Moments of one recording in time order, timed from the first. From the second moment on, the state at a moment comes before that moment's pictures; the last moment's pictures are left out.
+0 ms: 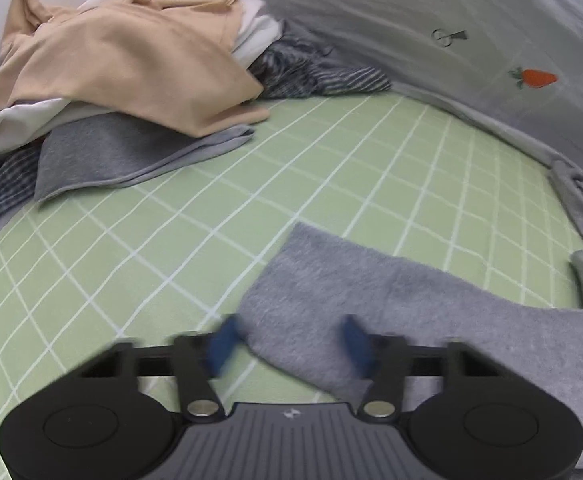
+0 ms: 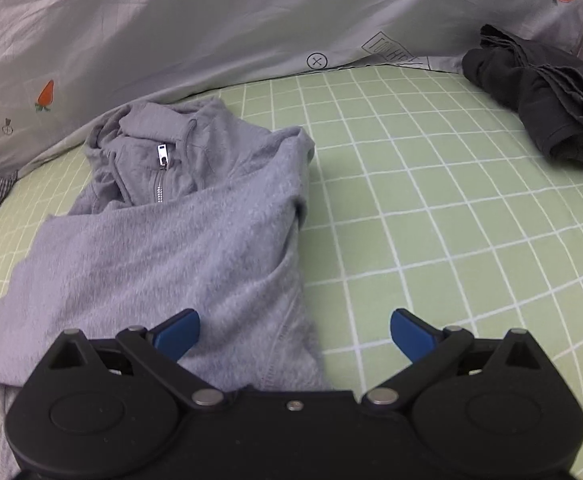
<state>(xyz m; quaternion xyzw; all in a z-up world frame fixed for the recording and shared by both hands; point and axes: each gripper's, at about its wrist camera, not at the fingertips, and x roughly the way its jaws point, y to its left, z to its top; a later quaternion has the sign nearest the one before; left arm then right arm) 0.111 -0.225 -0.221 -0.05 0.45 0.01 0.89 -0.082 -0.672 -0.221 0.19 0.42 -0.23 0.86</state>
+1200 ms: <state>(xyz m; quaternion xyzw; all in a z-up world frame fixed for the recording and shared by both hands) 0.076 -0.310 -0.190 -0.03 0.49 -0.15 0.86 -0.030 -0.592 -0.170 0.15 0.35 -0.14 0.91</state>
